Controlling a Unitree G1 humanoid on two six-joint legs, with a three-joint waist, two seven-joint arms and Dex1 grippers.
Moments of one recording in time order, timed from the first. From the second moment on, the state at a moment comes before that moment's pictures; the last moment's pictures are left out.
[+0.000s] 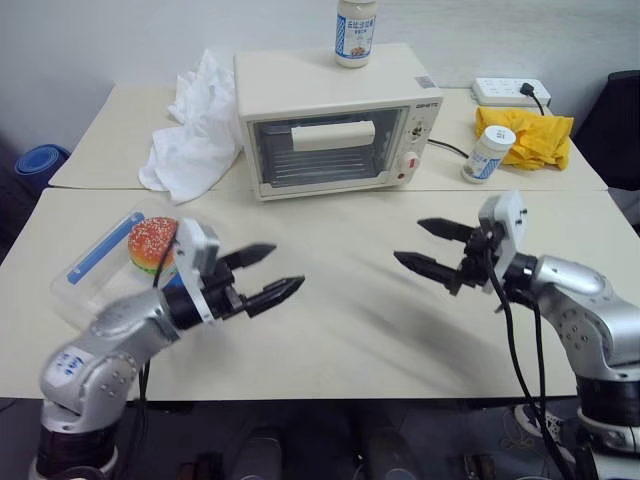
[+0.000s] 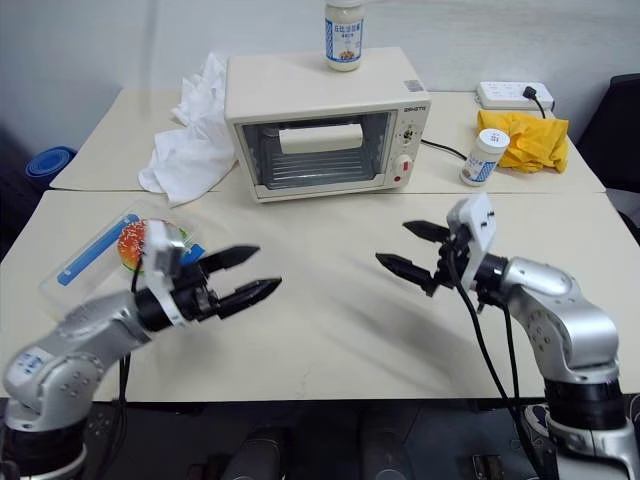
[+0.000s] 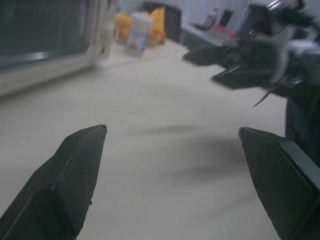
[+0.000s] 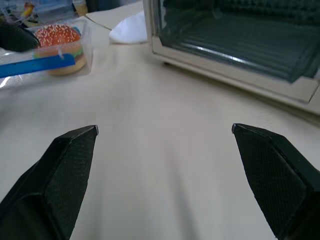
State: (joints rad) left arm -0.25 0.61 0.26 -0.58 -0.92 0.82 -0.56; right arm -0.46 -0.64 -0.11 -0.19 0.59 0.62 0.81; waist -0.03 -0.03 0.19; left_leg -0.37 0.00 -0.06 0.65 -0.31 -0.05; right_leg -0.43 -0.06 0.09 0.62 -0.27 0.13
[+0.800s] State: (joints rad) left arm -0.51 0.86 0.25 -0.42 -0.82 0.77 -0.68; right arm -1.11 -0.37 -0.03 0.67 0.33 0.29 0.88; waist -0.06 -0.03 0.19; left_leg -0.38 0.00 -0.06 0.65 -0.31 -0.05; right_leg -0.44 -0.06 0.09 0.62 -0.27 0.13
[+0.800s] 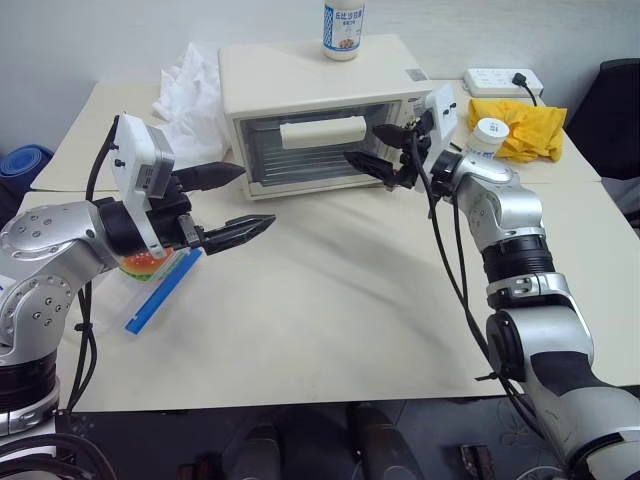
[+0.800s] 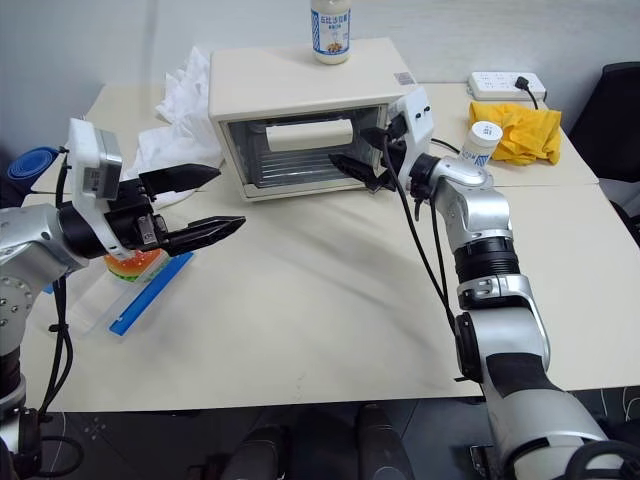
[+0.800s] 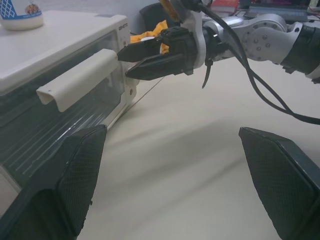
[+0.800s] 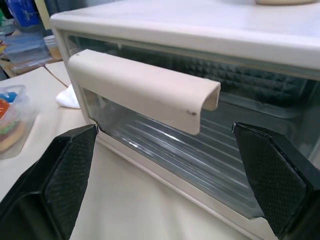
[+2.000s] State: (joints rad) left arm -0.97 0.69 -0.08 0.28 -0.27 0.35 -0.89; right arm -0.69 -0.35 -0.01 0.10 0.39 0.49 0.89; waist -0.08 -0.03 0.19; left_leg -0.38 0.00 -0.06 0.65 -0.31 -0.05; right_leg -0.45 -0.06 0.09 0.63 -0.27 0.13
